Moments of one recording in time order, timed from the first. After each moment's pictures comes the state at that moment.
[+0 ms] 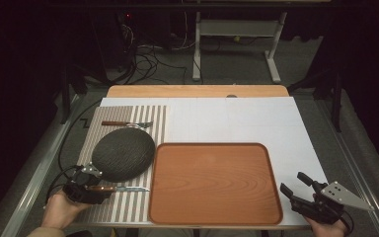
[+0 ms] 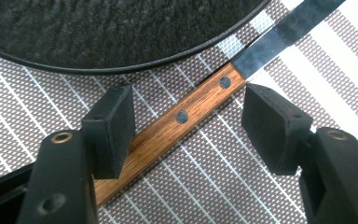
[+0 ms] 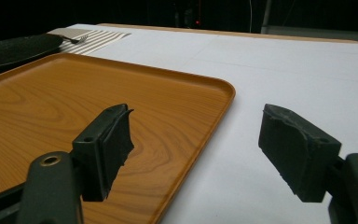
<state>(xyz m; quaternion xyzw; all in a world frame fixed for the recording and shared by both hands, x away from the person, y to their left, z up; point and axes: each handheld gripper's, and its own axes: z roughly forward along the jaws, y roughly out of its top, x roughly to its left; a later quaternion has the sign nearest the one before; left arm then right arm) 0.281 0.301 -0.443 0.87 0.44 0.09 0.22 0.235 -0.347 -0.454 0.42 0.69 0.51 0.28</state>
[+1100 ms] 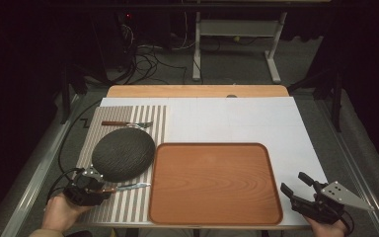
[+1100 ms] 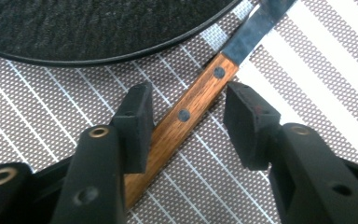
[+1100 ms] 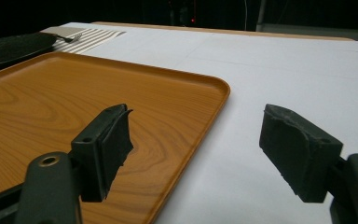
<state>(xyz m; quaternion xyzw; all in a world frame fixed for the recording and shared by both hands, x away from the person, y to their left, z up) 0.282 0.292 -0.451 0.88 0.43 0.07 0.19 0.235 -0.346 -0.453 0.43 0.69 0.51 0.28</state>
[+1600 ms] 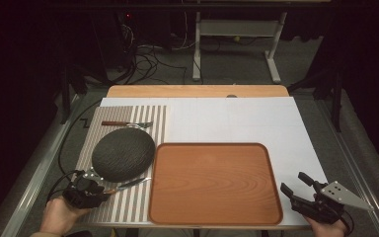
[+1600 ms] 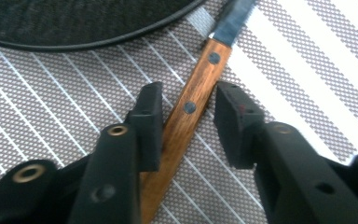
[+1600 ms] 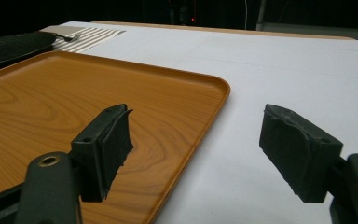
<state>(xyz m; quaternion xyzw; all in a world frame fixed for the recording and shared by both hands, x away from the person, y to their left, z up) 0.279 0.289 -0.450 0.88 0.43 0.07 0.18 0.235 -0.346 -0.453 0.43 0.69 0.51 0.28</state>
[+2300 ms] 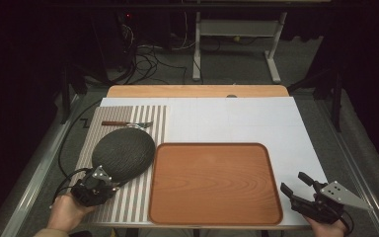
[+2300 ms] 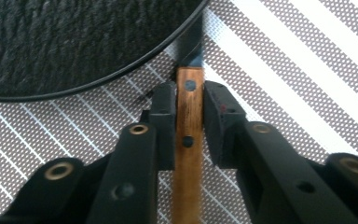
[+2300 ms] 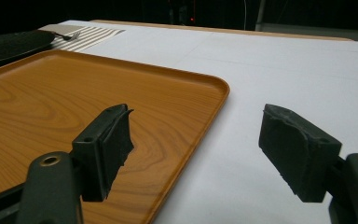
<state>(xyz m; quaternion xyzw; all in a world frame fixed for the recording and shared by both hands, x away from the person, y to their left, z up) 0.274 0.282 -0.446 0.89 0.41 0.07 0.16 0.236 -0.346 -0.454 0.43 0.69 0.51 0.28</state>
